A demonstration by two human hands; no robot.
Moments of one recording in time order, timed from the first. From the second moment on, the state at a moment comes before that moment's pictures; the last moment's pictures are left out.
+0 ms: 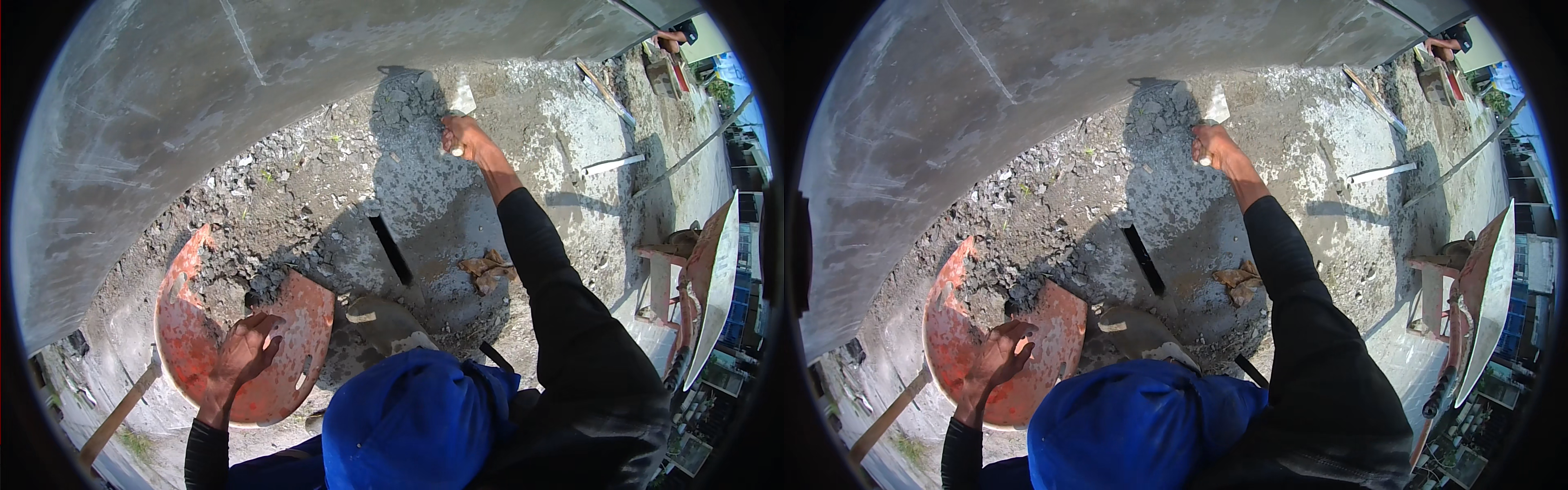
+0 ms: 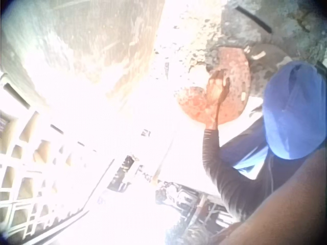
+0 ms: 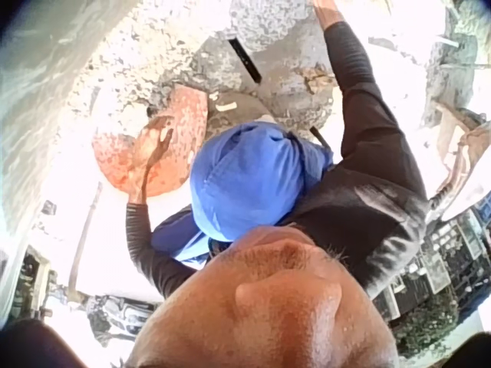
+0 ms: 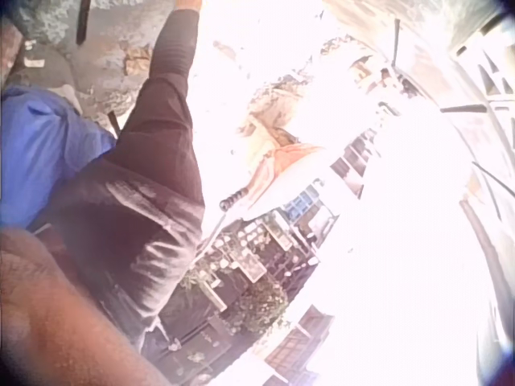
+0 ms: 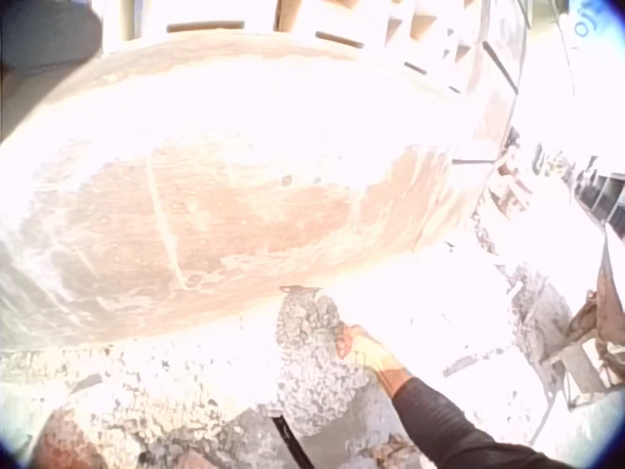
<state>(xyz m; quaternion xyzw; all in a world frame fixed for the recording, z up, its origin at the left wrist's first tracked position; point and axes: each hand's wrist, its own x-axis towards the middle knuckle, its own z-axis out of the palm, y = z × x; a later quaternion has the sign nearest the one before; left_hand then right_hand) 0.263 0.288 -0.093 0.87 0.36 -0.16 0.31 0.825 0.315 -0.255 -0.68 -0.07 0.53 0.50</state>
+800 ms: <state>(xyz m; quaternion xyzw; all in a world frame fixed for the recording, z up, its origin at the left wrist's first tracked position) 0.249 0.289 -0.088 0.85 0.37 -0.14 0.36 0.942 0.280 -0.254 -0.63 0.04 0.56 0.53</state>
